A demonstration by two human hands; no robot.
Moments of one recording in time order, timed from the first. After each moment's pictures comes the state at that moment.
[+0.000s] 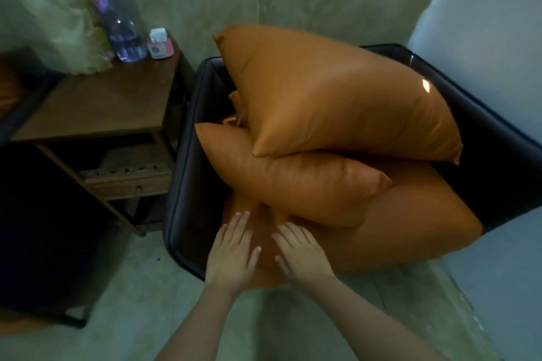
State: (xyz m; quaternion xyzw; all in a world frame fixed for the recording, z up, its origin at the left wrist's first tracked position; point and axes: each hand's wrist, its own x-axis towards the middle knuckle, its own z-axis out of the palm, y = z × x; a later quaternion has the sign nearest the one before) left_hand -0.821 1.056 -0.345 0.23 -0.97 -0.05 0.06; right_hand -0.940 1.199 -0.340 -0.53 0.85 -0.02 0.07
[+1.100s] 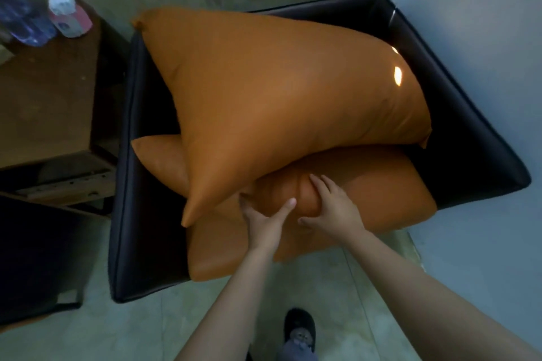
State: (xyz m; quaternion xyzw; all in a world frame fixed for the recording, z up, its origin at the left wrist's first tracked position) left_hand -1.021 1.125 -0.244 0.53 -0.52 -0.66 0.06; right_hand -1.129 1.239 -0.246 -0.29 0.92 -0.14 0.24
